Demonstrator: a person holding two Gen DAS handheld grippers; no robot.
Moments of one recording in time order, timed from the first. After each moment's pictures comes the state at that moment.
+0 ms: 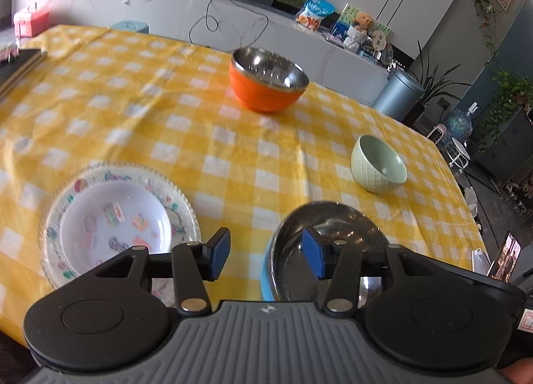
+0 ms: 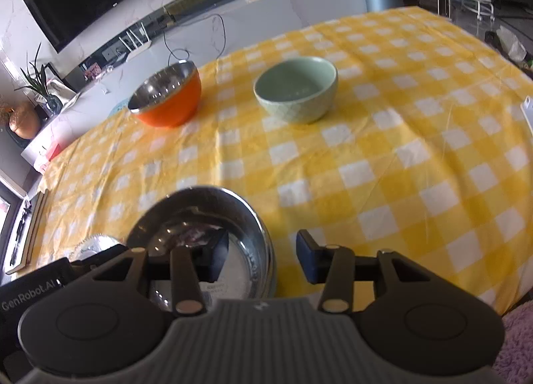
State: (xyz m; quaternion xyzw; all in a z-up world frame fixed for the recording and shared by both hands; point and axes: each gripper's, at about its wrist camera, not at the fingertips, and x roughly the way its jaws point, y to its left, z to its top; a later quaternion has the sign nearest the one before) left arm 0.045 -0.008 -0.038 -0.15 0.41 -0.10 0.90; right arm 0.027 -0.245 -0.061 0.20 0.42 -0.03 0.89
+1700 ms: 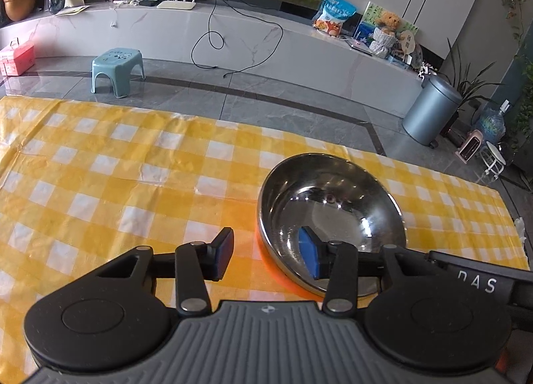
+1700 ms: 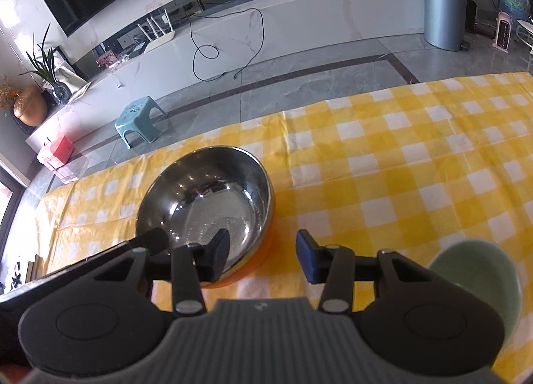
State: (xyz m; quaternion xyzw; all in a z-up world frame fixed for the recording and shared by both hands) left arm 0.301 0.005 -0.054 -0.09 0.42 -0.08 0.90; right arm 0.299 -0.200 -0.056 0.16 0.44 0.02 0.88
